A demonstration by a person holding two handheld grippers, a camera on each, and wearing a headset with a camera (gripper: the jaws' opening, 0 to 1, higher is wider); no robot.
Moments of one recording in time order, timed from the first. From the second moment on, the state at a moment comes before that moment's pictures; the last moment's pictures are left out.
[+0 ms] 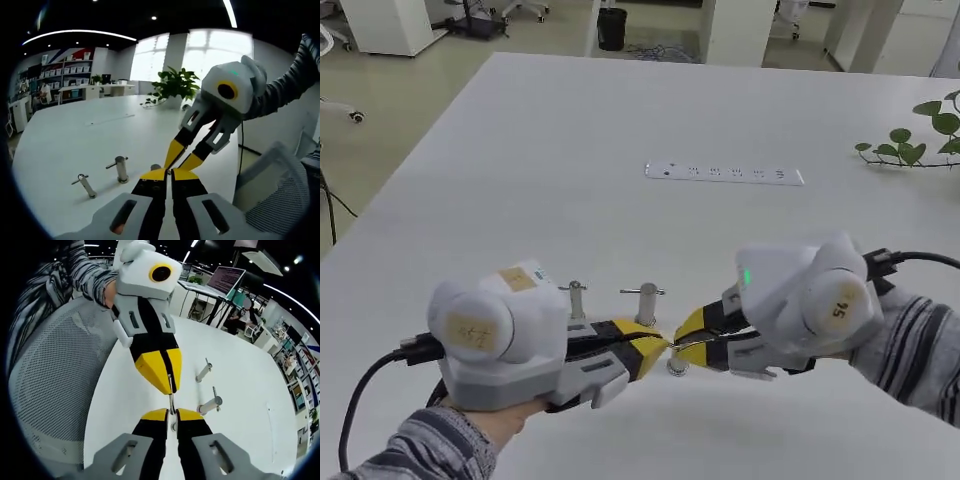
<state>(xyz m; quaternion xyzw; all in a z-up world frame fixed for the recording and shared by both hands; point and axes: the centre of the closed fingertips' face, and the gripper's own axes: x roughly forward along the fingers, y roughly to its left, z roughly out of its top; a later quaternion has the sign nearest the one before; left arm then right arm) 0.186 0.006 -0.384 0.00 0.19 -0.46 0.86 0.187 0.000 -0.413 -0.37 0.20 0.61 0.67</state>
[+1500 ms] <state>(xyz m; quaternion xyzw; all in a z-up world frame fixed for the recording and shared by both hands) 0.197 -0.005 -0.403 0.07 0.18 -0.44 0.88 0.199 -0.041 -0.427 -0.44 0.25 0.57 0.65</state>
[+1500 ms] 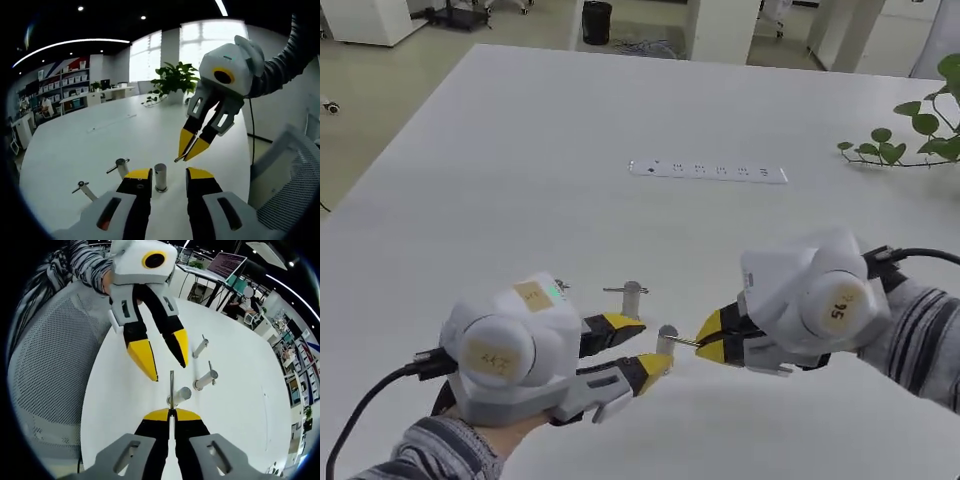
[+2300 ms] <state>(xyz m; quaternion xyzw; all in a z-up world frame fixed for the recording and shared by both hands) 0.224 -0.013 -0.448 0.08 0.21 -0.39 0.89 0.221 -0.070 -0.463 -0.45 0.31 0.53 0.65</state>
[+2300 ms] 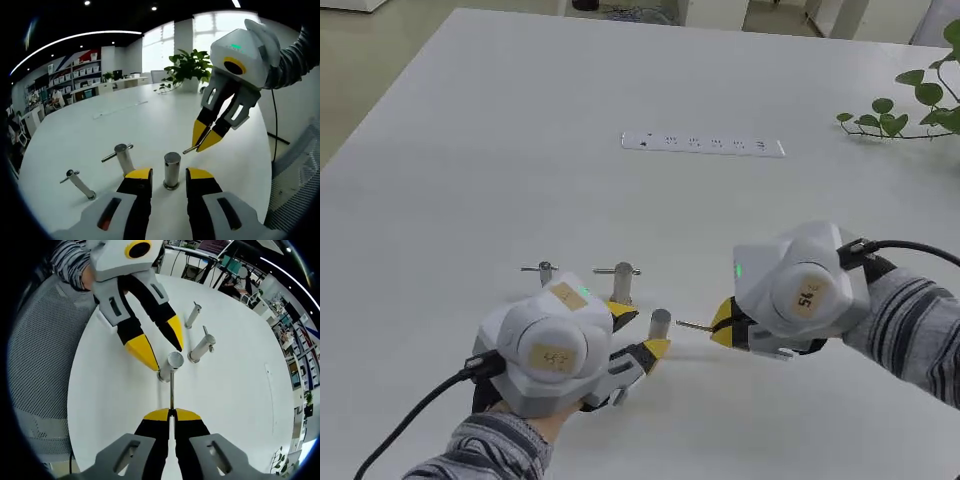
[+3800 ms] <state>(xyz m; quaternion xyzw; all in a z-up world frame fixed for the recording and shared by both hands) 0.231 -0.025 -0.476 0.07 0.25 -0.37 0.89 0.226 -0.061 -0.457 -0.48 0.30 0.53 0.63</state>
